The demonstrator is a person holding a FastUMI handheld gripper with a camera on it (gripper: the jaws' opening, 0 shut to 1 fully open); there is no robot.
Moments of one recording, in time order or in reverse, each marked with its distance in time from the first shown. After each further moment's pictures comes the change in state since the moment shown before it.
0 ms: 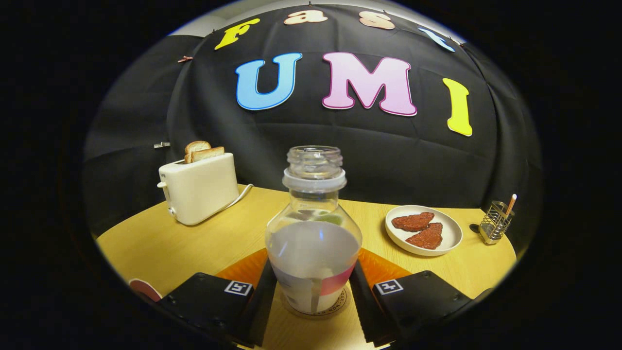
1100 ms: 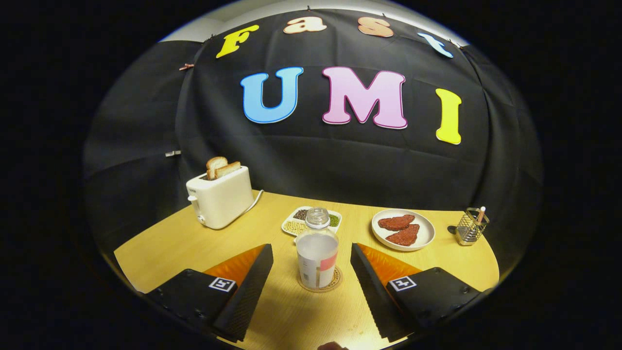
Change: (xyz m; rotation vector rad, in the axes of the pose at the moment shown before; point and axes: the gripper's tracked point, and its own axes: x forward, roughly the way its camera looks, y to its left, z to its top) arm -0.123 -0.003 0.070 0.030 0.016 -0.012
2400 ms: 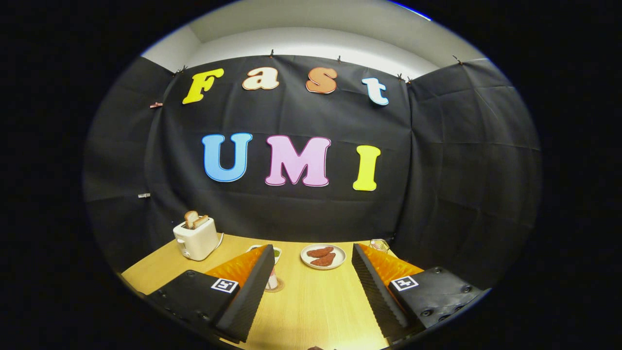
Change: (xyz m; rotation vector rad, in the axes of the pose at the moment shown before) arm -0.222 -0.054 0.113 0.018 -0.238 -0.301
